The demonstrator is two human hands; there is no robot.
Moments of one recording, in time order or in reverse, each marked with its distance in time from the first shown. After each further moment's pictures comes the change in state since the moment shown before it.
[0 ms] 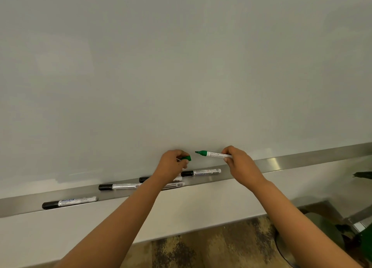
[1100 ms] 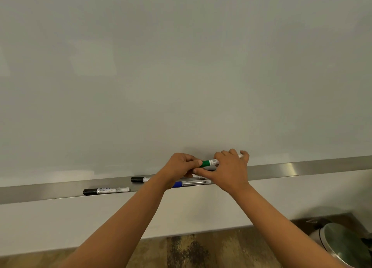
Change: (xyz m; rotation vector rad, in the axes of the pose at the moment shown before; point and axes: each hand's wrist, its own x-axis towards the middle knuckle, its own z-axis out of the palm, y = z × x) left_hand -0.049 0.001 -0.065 -0.292 -0.152 -0.163; right_hand -0.011 -0.111 0.054 -0.339 0.138 -0.031
